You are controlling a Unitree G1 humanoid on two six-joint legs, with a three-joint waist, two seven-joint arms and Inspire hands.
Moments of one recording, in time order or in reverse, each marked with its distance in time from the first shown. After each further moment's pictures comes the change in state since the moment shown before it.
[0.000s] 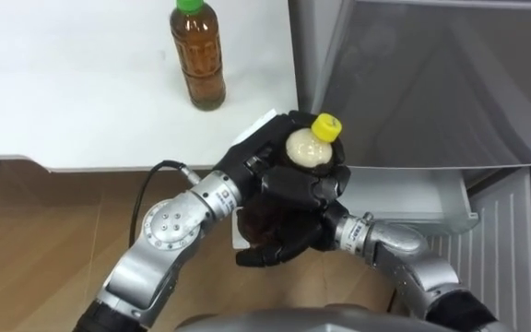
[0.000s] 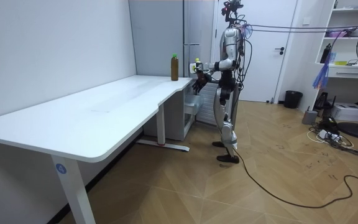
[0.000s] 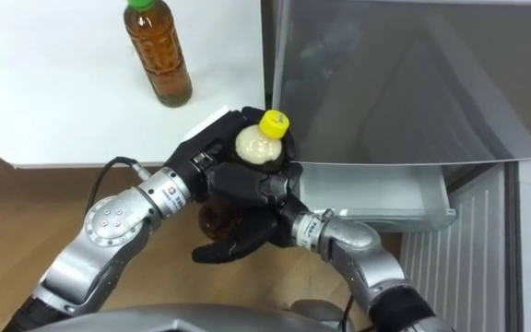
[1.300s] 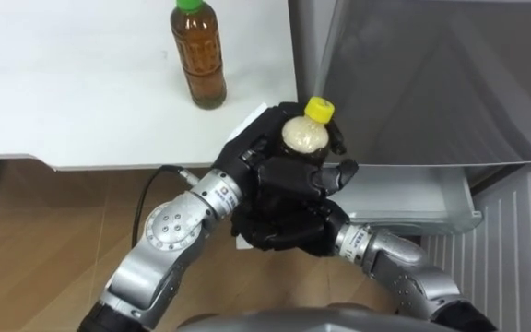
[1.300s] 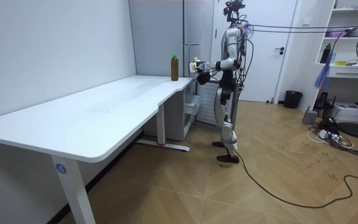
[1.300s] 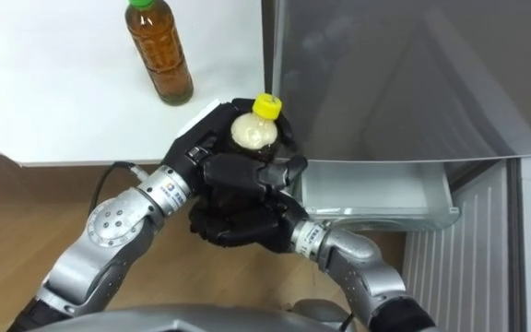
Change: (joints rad) left arm 0.005 -0.011 -0.003 0.000 -0.087 -0.001 0.081; right arm 0.025 -0.010 0.051 0.004 0.136 -0.035 0.023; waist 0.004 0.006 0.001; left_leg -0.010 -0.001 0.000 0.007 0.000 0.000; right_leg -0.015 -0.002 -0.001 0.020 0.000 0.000
